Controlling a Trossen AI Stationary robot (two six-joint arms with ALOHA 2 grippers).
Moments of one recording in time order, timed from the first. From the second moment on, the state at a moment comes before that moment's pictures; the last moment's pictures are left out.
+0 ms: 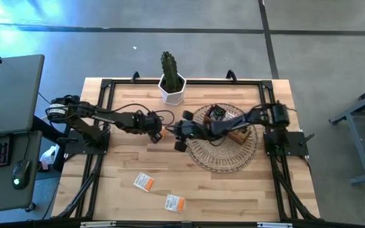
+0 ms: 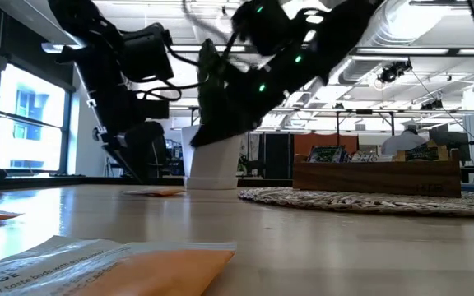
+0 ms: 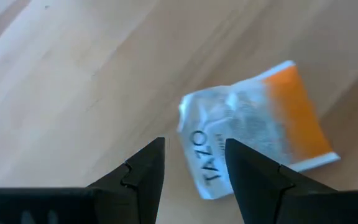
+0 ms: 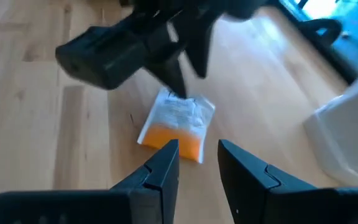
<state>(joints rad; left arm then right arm) 0.06 1.49 0.72 -0.42 -0.40 -0.56 0.02 1.96 1.13 0.28 0.31 0.00</state>
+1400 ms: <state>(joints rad) 0.21 1.57 0.73 -0.26 -0.04 -0.36 -0.04 2.18 1.32 0.04 -0.07 0.15</state>
